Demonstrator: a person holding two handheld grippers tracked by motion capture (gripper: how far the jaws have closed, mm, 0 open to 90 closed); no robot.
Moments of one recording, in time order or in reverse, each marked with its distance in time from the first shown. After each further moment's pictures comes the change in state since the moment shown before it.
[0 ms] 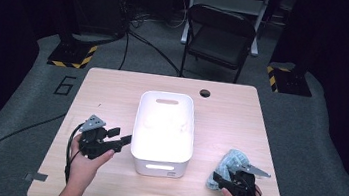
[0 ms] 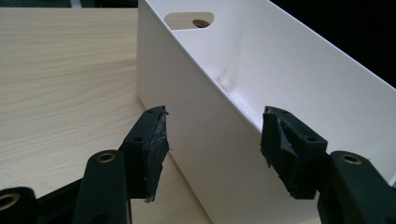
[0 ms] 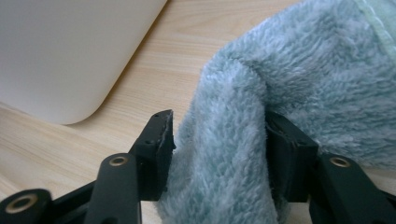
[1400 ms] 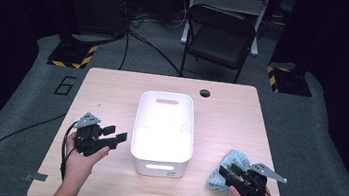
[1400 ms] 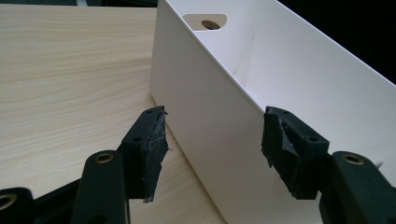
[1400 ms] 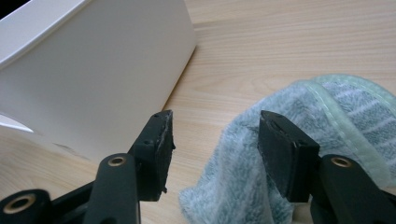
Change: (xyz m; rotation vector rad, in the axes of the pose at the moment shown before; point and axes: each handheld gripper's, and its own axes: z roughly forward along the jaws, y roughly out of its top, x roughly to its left) left arm 0.016 0.001 -0.008 -0.001 0.013 -0.021; right arm 0.012 0.018 -0.040 -0.173 0.033 0.046
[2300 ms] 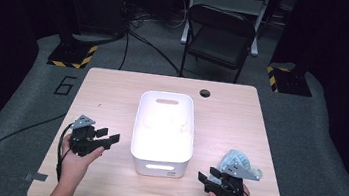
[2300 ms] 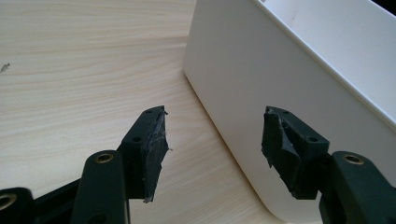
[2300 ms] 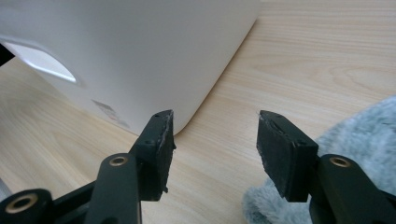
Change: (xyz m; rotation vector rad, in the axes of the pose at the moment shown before) left arm 0.025 -0.017 0.007 0.045 0.063 -0.027; right arm 0.040 -0.018 0.031 0.091 0.085 -0.166
